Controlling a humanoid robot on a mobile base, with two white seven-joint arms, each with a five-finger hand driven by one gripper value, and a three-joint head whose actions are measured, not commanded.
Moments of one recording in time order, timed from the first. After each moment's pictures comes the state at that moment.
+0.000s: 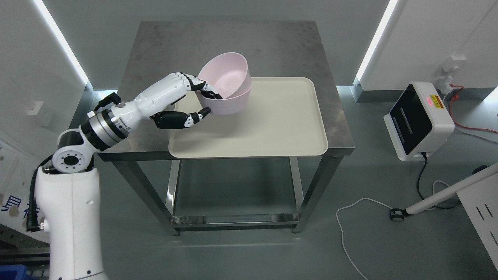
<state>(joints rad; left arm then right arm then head) -0.61 0.07 0.27 -1.41 -0.30 -0.78 -0.98 0.00 0.00 0.00 0.00 0.03 0.03 0.01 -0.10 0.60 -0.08</state>
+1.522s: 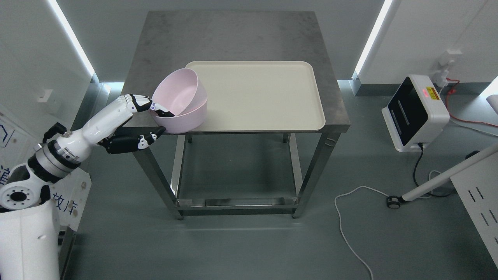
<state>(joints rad) -0.45 0.20 0.33 -1.47 -0.08 -0.79 -1.00 0.00 0.00 0.00 0.00 0.00 0.04 0.01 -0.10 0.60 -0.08</state>
